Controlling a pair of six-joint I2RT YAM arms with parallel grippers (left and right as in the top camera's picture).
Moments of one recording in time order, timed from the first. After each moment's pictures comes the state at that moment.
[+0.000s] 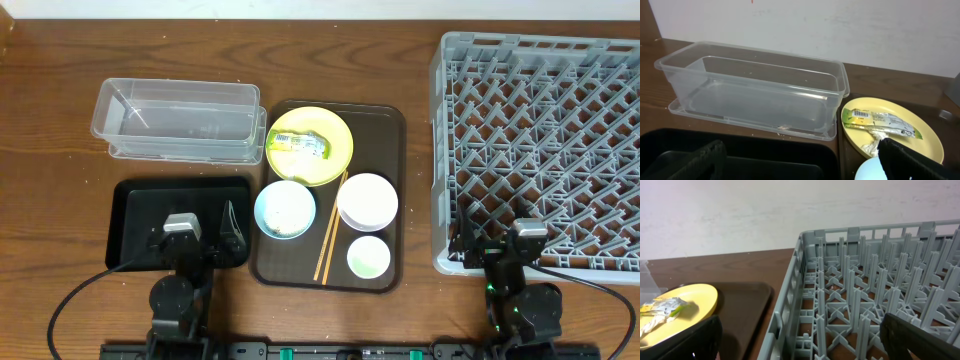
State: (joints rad) left arm -0.09 0.04 0.04 -0.14 -0.11 -0.16; right arm 0.17 0.01 0.01 -0.06 0.09 0.15
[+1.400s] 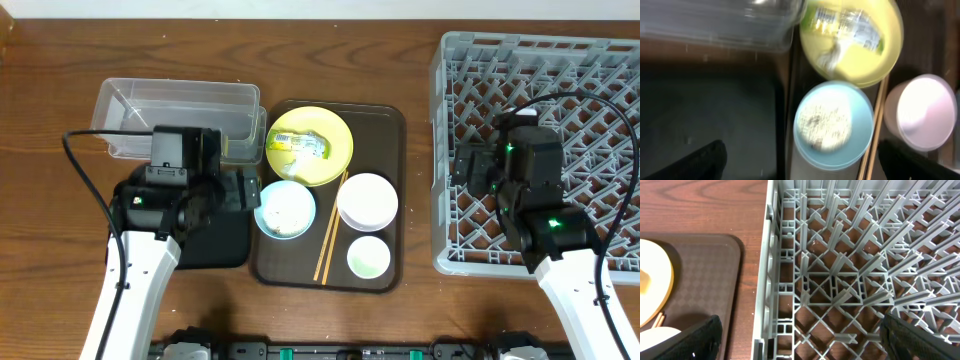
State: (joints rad) left arm -0.09 1.18 1.01 -0.86 0.18 -0.21; right arm 0.15 1.12 0.87 -0.49 0.15 0.16
